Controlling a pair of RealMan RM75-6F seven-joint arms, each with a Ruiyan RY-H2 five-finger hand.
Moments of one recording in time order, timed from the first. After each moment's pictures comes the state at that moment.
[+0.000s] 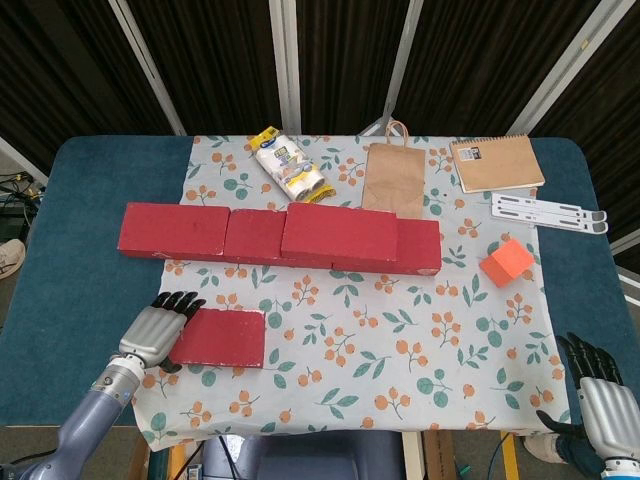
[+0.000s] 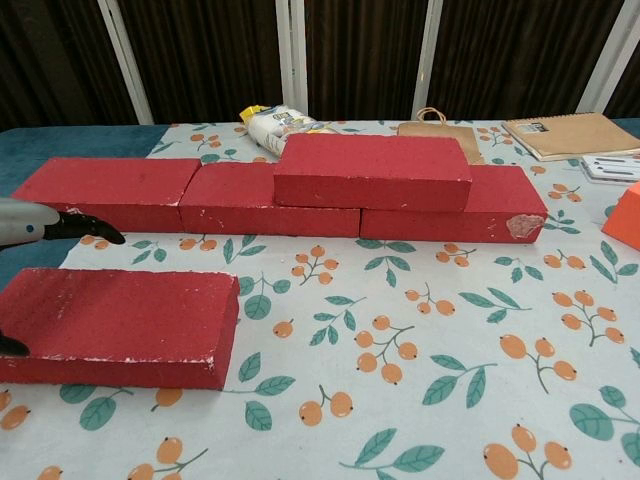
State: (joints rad) left arm -0.62 -1.19 -0.02 -2.10 0.75 1.07 0.82; right arm -0.23 -0.97 0.18 -1.93 -1.54 1.26 -0.10
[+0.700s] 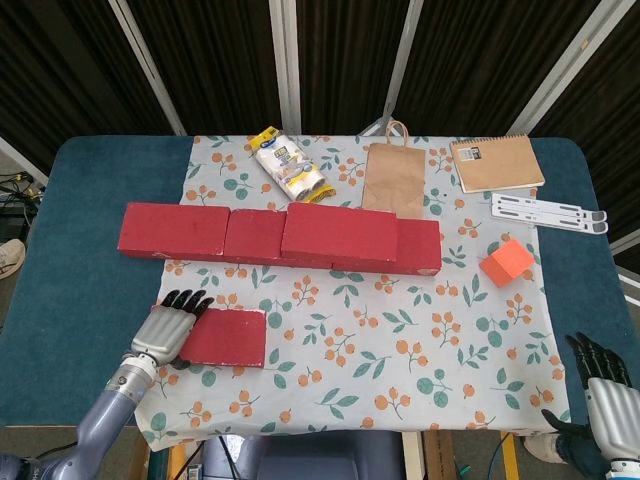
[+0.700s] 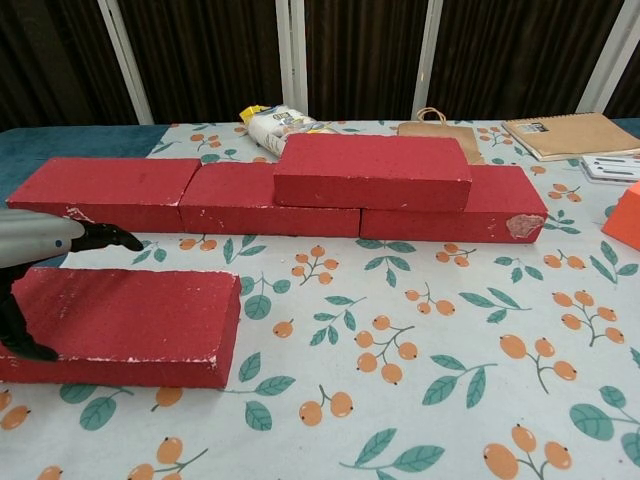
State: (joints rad) left arm -0.64 -1.29 0.02 -2.02 0.80 1.12 0.80; right arm -0.20 -0.96 0.13 -1.95 -1.49 1.33 -0.11
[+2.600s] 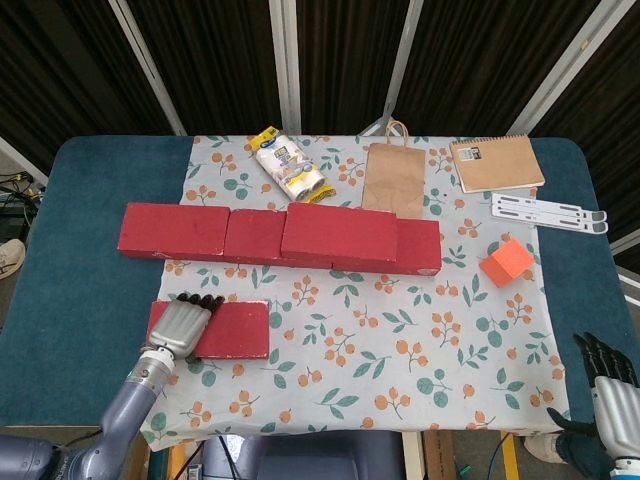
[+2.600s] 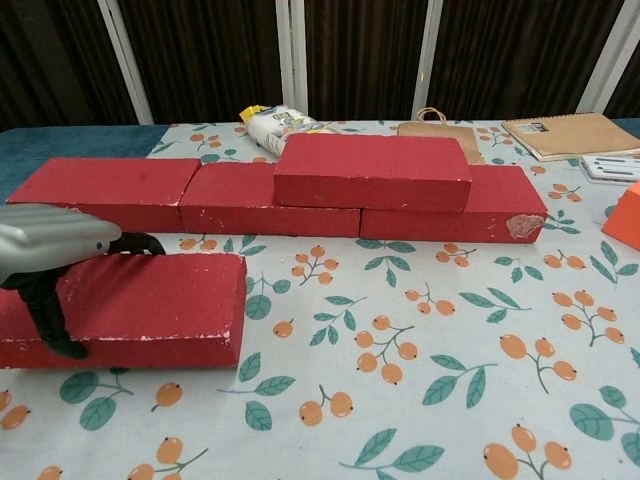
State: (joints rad) left arm -0.74 -1.38 0.00 -1.99 0.66 1.18 0.94; right arm -0.12 -0.95 0.05 -1.95 -1.41 1.39 -0.11
